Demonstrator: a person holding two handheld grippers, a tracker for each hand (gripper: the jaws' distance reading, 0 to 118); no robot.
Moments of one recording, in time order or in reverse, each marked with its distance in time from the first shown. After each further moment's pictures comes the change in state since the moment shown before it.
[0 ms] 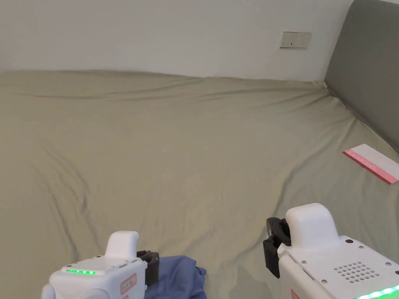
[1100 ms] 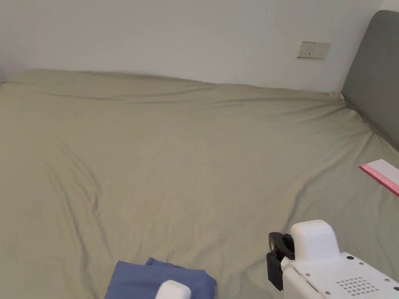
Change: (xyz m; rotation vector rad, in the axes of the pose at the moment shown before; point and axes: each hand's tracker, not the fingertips) left arm 0.040 -0.050 0.013 -0.022 -0.203 -0.084; right arm -0.003 -0.005 -0.032 -0.020 0.060 -0.021
